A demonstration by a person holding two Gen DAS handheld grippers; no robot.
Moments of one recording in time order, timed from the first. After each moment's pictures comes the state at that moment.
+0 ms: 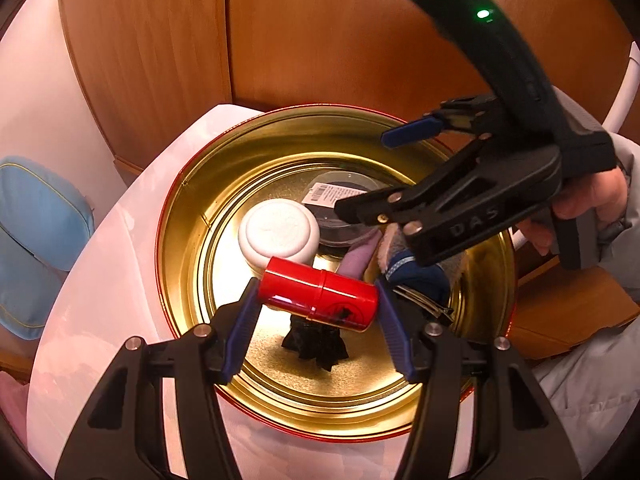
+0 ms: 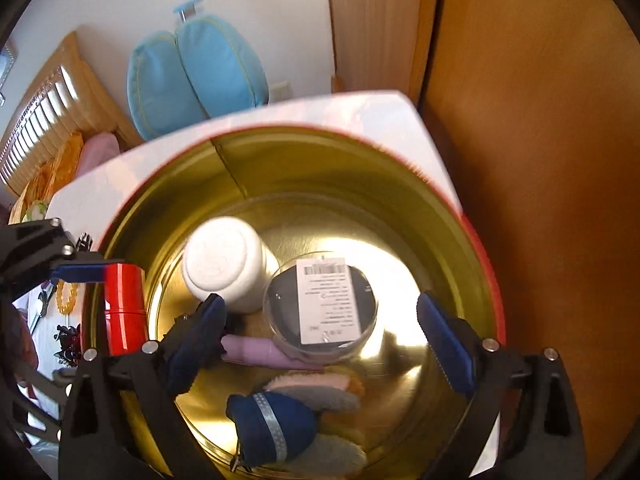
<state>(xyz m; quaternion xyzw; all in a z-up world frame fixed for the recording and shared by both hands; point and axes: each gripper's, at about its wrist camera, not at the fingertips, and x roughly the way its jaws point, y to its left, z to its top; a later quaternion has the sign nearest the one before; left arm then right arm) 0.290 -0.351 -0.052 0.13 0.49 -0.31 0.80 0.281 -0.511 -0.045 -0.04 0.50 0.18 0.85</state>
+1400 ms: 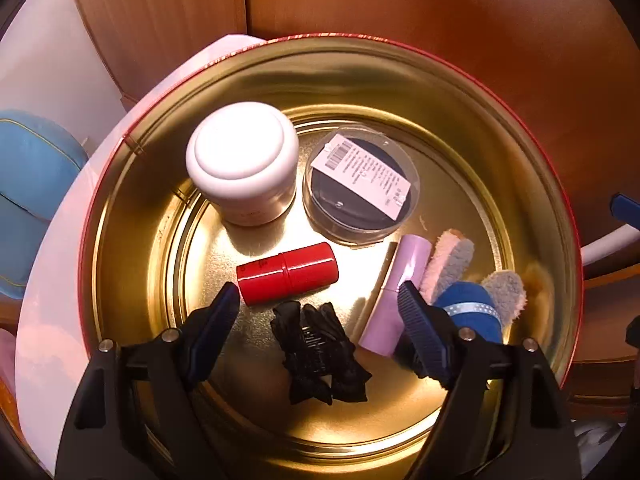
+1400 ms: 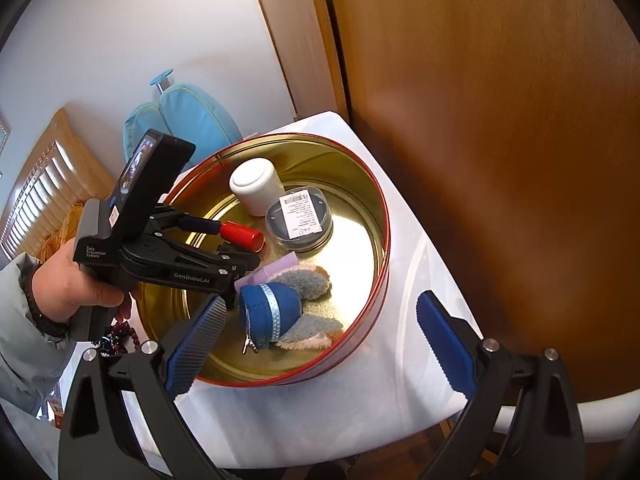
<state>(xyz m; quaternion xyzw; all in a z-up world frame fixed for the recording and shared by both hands) 0.334 -0.378 -0.109 0.12 0.58 -0.25 0.77 0.178 -0.572 -0.011 0.06 0.46 0.12 0.88</state>
